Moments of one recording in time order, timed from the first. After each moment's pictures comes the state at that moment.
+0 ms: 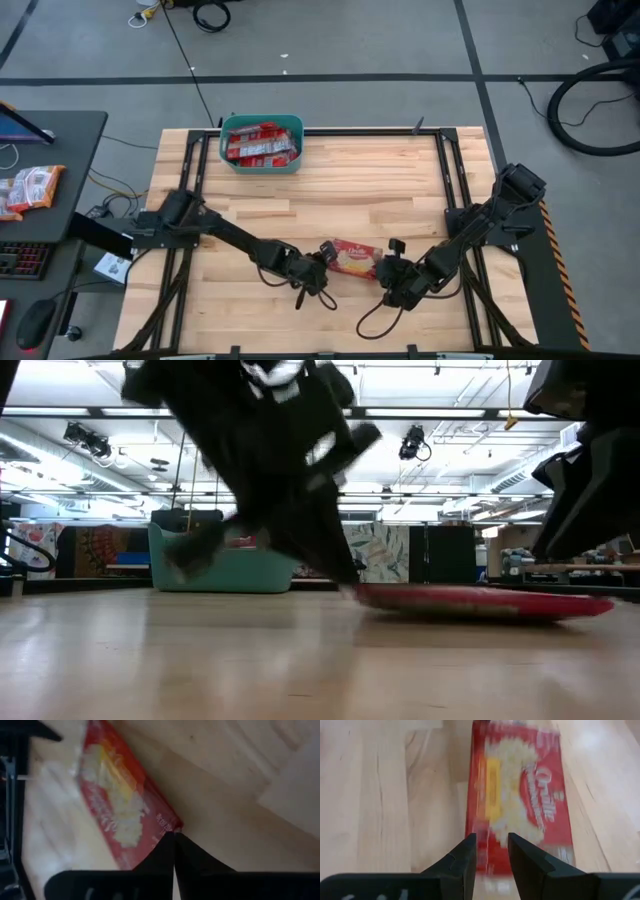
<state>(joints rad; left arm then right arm) -0.38 2.01 1.20 -0.08 -0.39 0.84 0.71 1.61 0.79 -0.30 0.58 0.77</state>
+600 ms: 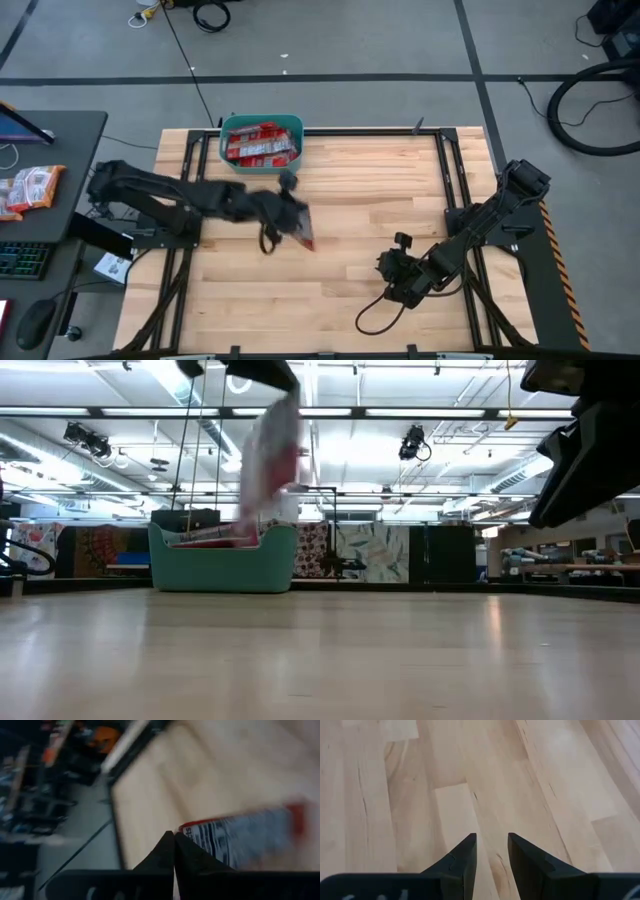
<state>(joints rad) -0.19 1.39 1.20 -0.45 -0.44 0.67 0.71 1.55 0.86 -0.53 0.61 0.85</state>
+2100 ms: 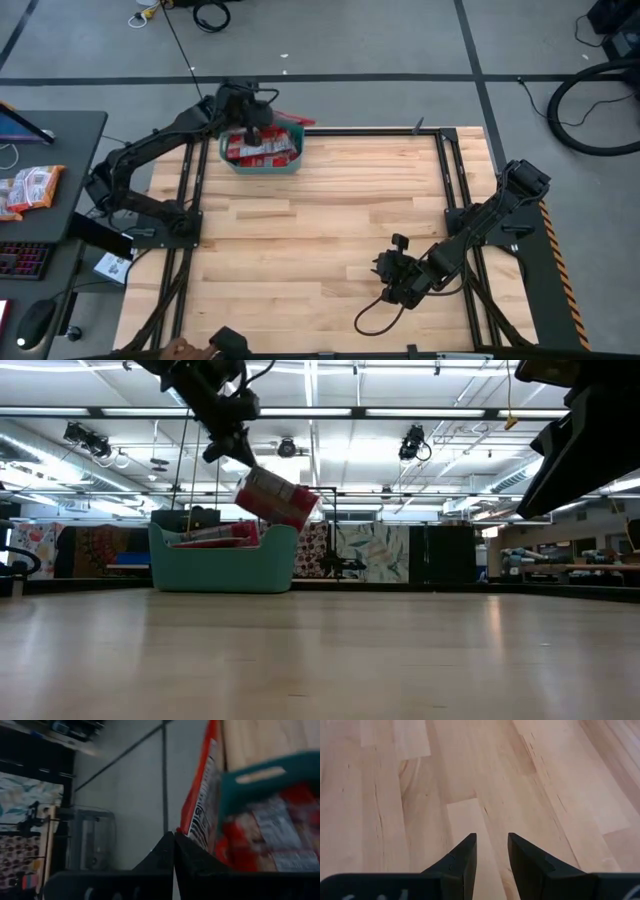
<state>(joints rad) 0.71 1.36 1.20 -0.40 -0.17 1.04 0.71 1.55 0.86 -0.44 0.62 0.83</state>
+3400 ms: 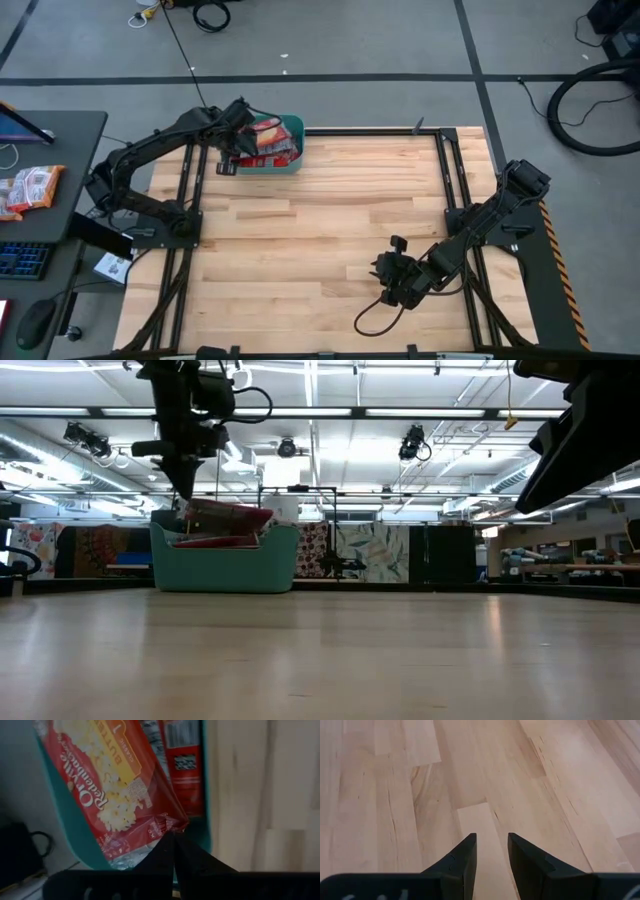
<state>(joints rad) 0.69 1.36 1.20 -1.07 -0.23 0.87 0.71 1.55 0.86 -0.40 0.61 0.83</state>
